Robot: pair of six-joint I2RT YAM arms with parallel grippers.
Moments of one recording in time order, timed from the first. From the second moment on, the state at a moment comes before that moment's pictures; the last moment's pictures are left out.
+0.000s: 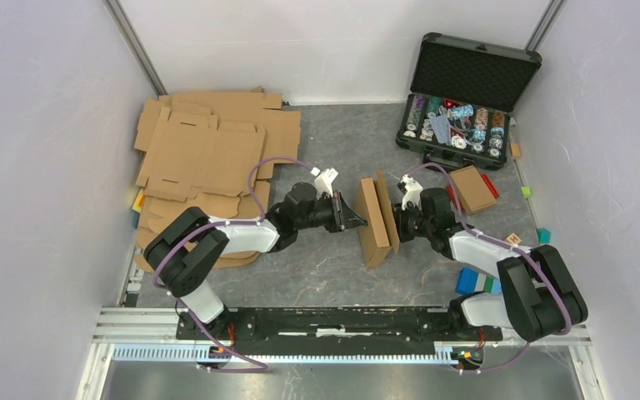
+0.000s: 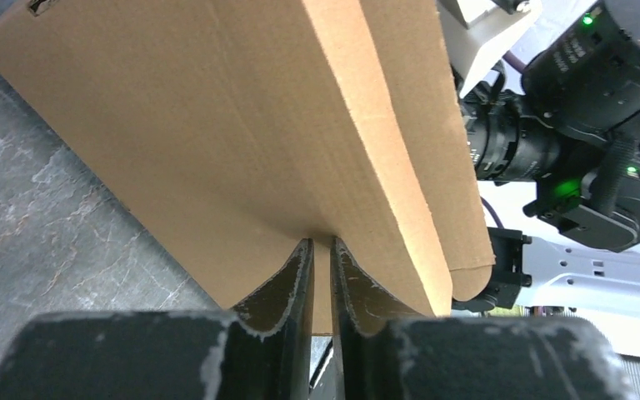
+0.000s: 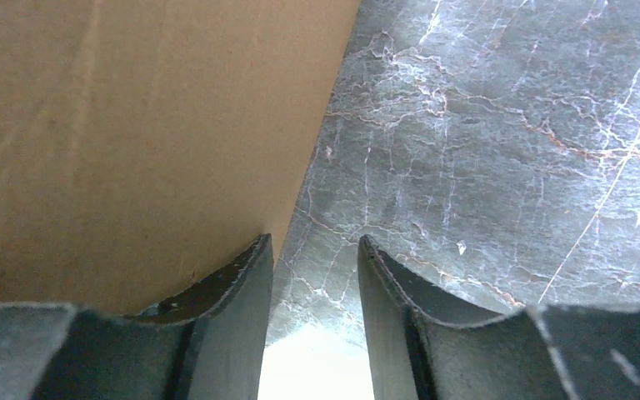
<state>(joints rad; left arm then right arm) -0.79 1.65 0.71 0.63 0.40 -0.92 0.32 1.32 0.42 0.17 -0.47 0.25</state>
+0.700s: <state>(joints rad) -0.80 1.56 0.70 0.45 0.38 -0.85 0.47 1.25 0.54 -0.05 -0.30 0.15</state>
